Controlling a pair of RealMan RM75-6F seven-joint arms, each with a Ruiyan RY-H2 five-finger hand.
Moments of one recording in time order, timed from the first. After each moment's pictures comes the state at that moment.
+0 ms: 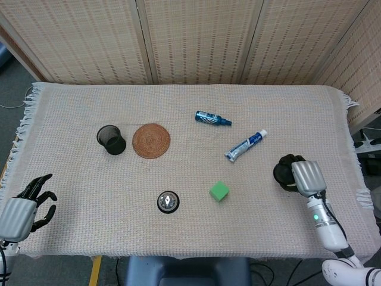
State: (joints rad) left arm -0.15 -1.20 -0.01 -1.39 1.65 1.56 -0.07; right arm 0.44 -1.30 0.08 -1.49 -1.18 1.21 -0.24
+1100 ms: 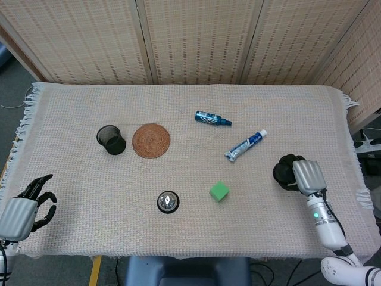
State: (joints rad) left arm -0.15 -1.19 0.00 -1.41 1.64 1.54 -0.06; right arm 0.43 -1.29 0.12 -1.51 -1.12 1.13 -0.22
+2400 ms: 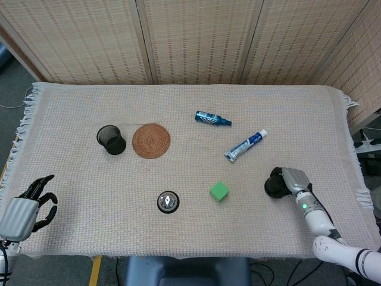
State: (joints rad) left arm -0.16 -1.19 0.00 -1.42 1.64 1.53 -0.05; right arm 0.57 -1.29 0.12 -1.49 -0.77 0.76 -0.23
